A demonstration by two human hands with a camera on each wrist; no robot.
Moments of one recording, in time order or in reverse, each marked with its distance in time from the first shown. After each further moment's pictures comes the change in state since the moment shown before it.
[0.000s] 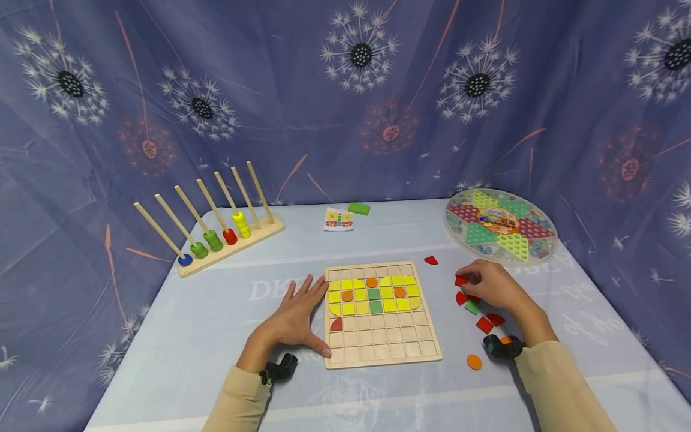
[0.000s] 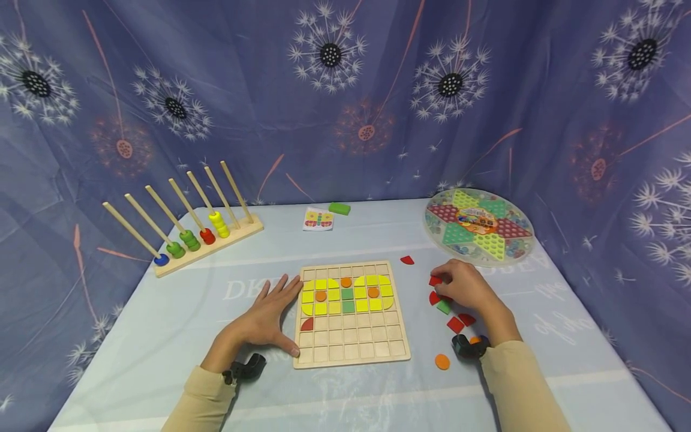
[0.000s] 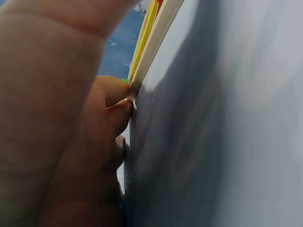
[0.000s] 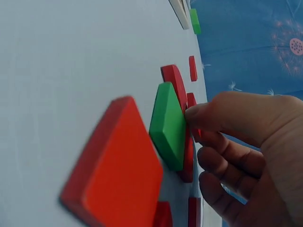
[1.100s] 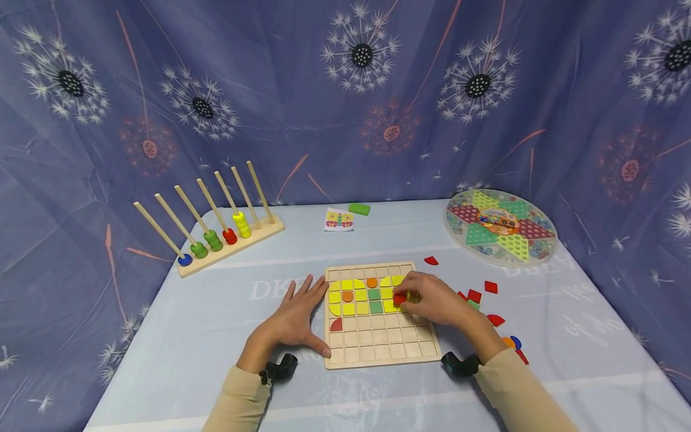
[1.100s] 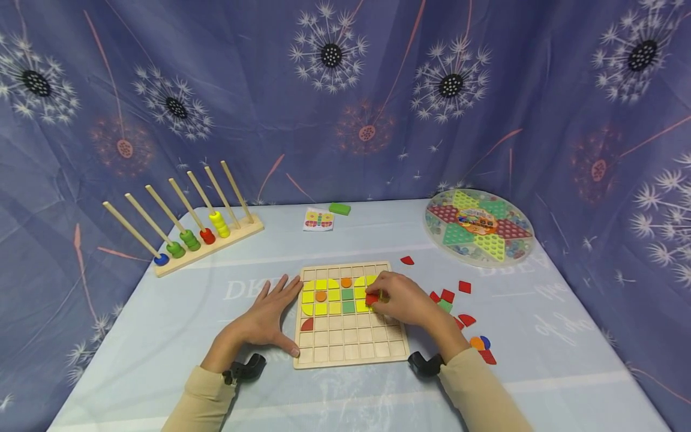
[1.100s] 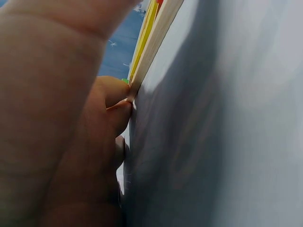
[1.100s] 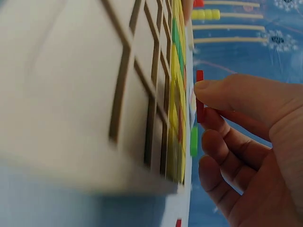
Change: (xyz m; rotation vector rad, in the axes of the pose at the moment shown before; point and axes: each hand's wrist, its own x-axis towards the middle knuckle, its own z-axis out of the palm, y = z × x) left_hand 0.000 0.001 -0.001 0.008 -0.009 -0.010; right_hand 0.007 -0.114 0.058 0.002 -0.125 -0.269
